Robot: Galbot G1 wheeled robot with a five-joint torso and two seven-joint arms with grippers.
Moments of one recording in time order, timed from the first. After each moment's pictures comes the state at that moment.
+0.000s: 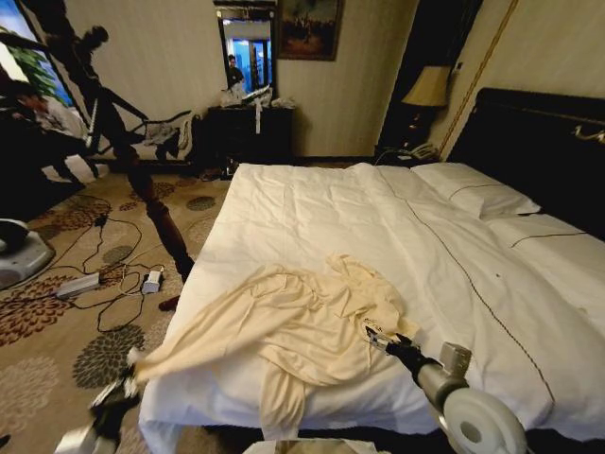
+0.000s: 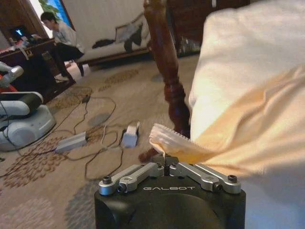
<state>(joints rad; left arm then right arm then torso) 2.35 -1.14 -0.87 -2.15 -0.43 -0.15 -0.33 -1.77 1.00 0.66 2.34 1.01 -0.49 0.42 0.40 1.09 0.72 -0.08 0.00</state>
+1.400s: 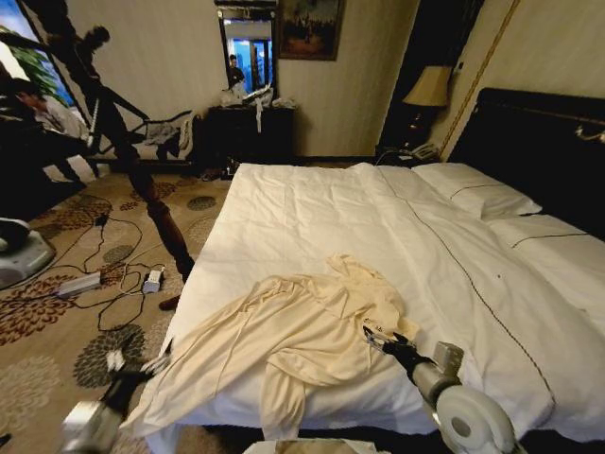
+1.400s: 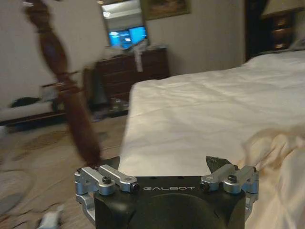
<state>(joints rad) 1.87 -0.85 -0.77 -2.21 -0.54 0.08 -0.19 -1.77 1.00 0.64 2.32 0.96 -0.48 0.40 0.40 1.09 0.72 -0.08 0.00</state>
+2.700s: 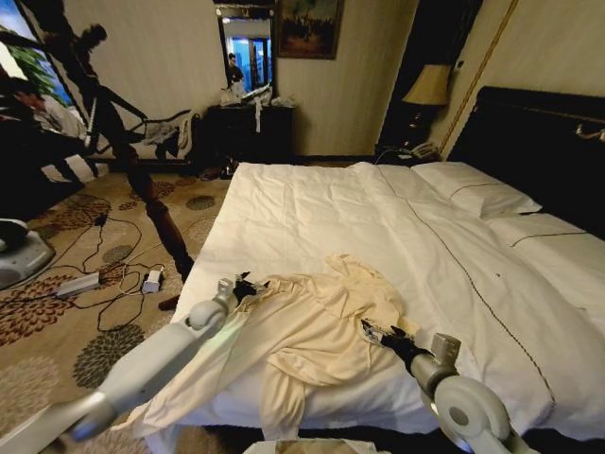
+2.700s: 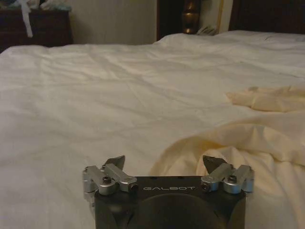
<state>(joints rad) 0.66 -0.92 0.28 -1.49 -0.77 0.17 -0.09 -1.71 0.97 0.62 2.31 1.00 -0.48 0.42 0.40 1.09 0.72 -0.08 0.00</state>
